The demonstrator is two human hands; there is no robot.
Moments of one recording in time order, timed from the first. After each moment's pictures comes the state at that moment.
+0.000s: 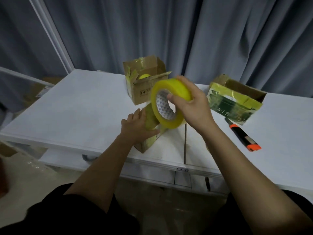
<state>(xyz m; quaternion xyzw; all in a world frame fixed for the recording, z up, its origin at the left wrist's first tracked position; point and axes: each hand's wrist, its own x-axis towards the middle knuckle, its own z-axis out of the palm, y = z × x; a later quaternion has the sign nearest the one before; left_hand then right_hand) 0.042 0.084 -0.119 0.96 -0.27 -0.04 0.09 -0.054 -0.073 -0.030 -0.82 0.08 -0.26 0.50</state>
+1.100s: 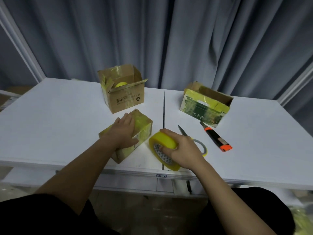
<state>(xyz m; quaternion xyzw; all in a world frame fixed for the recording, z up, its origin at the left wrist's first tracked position) 0.054 0.055 -0.106 0.90 -0.42 -0.06 -0.06 -0.125 -0.109 -0.096 -0.93 0.16 -0.06 0.34</state>
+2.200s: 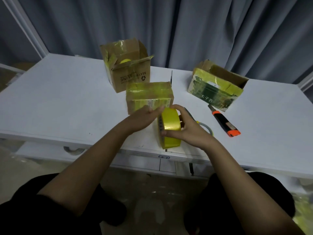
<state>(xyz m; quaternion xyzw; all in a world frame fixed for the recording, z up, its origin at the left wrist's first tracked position) 0.001 0.027 -0.084 0.82 -0.27 -0.28 0.41 -0.118 -0.124 -0.093 -0.84 0.09 0.00 0.53</state>
